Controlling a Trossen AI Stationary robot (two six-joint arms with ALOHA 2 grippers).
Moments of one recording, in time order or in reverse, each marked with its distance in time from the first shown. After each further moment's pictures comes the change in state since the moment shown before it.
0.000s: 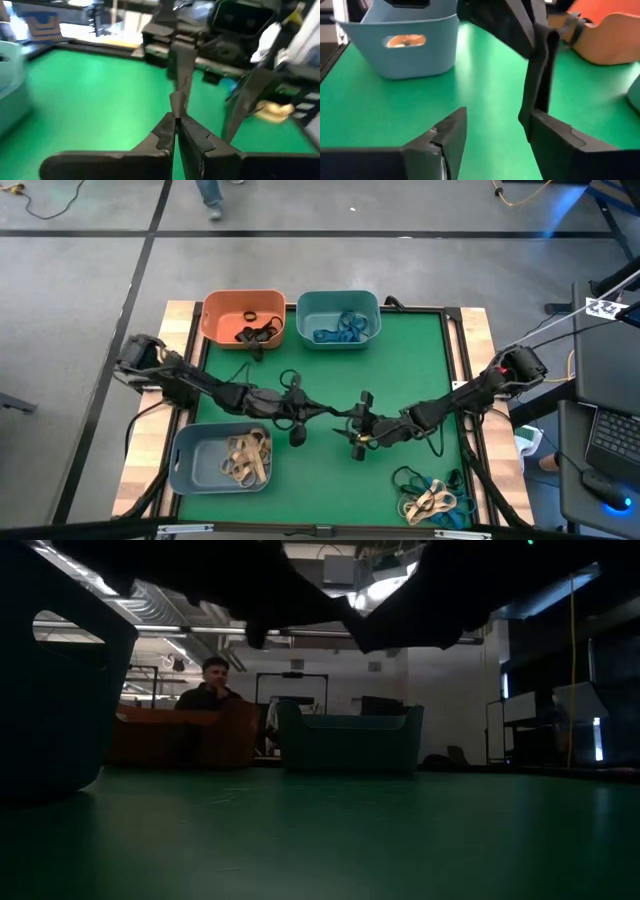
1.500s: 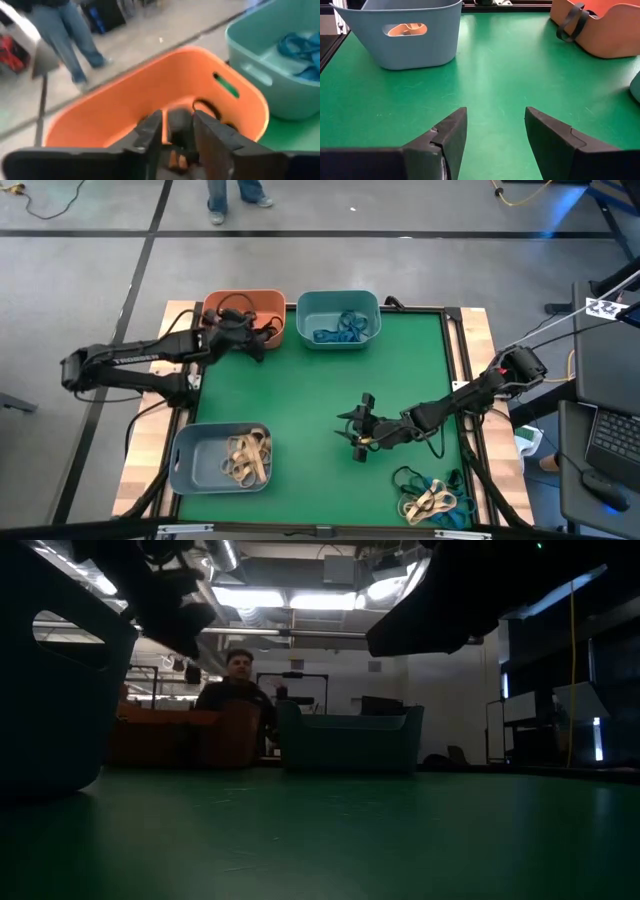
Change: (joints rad) left arm 0.551 -0.628 -0.001 -1.136 -0.477 -0.135; right arm 0.001 0.001 -0.005 -0.014 0.012 0.004
